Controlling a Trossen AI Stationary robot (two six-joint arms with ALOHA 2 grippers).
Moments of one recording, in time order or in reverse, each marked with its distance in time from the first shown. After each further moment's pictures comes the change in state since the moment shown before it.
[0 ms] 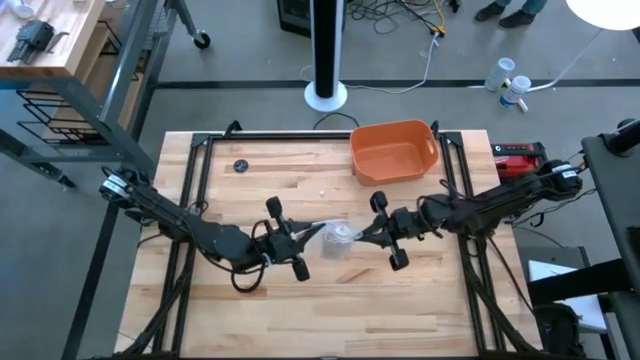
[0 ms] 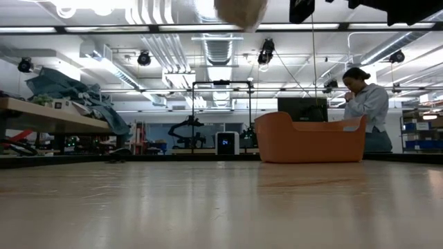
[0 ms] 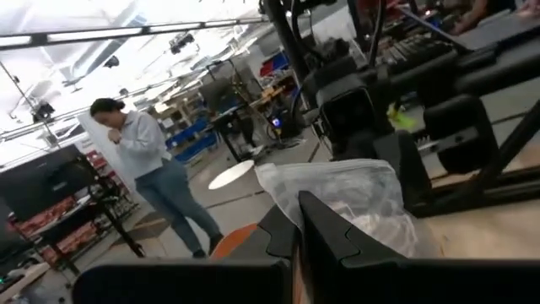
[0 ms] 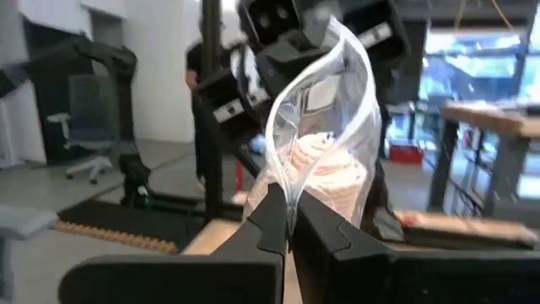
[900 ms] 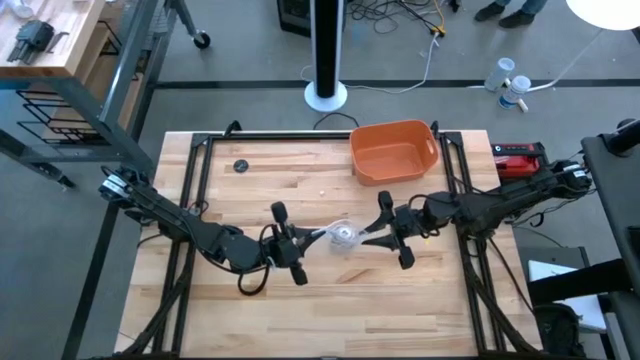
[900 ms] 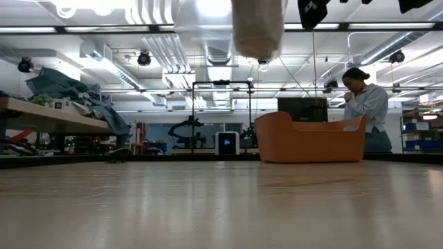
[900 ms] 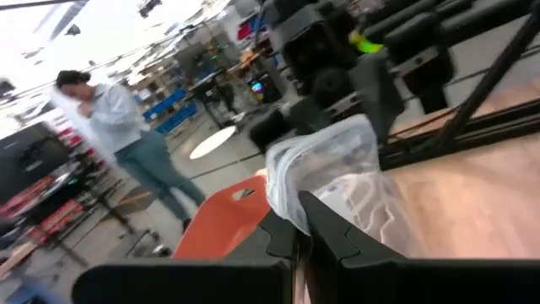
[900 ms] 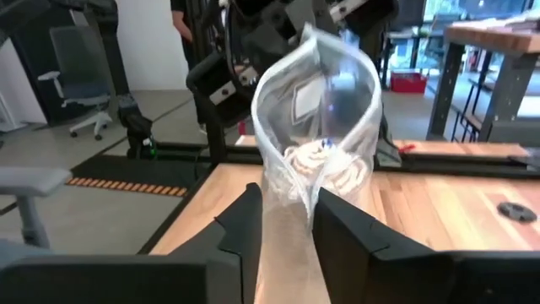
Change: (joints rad) left arm -0.007 -0.002 0.000 -0.223 0.013 -0.131; right arm 0.002 -0.134 0.053 -0.377 0.016 0.086
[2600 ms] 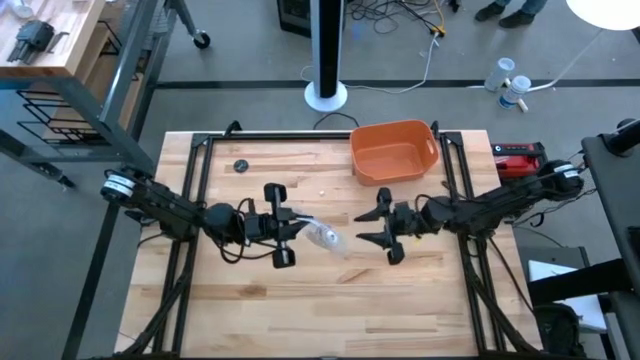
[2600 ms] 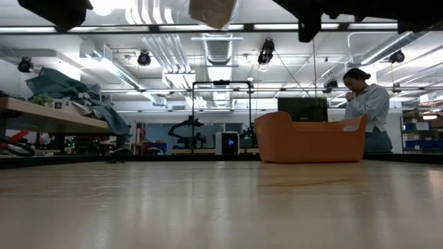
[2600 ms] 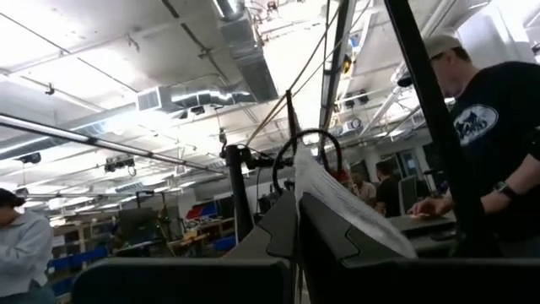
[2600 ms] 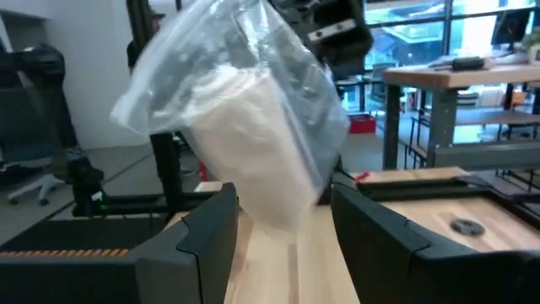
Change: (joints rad) left arm 0.194 0.009 -0.354 1.006 0.591 -0.024; right arm -0.004 0.135 -0.117 0.425 0.145 -0.010
